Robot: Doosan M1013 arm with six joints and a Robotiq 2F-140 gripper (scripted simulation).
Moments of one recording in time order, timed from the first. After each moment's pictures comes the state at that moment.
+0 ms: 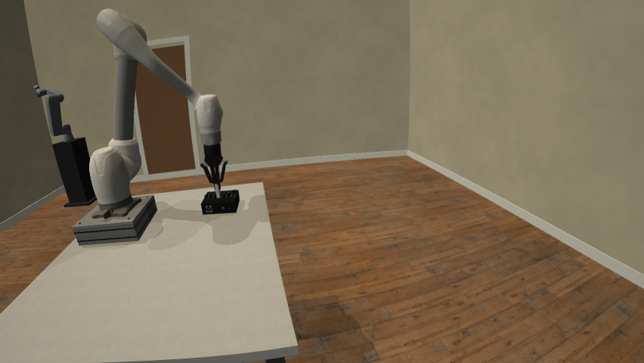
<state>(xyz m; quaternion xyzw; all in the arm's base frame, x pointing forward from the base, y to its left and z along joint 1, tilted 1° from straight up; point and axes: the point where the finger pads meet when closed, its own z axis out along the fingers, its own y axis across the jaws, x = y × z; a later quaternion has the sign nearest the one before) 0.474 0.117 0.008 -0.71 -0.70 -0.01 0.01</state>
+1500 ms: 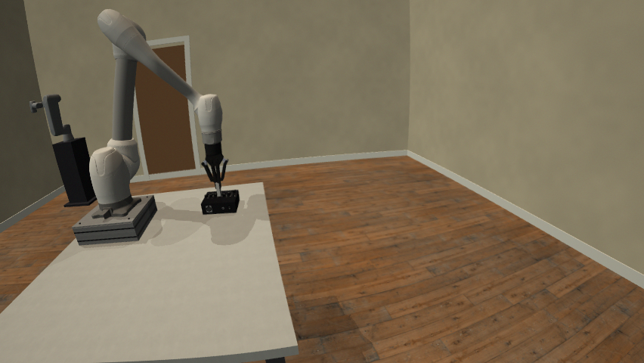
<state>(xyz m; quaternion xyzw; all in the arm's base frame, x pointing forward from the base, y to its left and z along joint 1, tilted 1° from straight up) 0.474 0.135 0.009 -0.71 -0.70 -0.01 0.01</state>
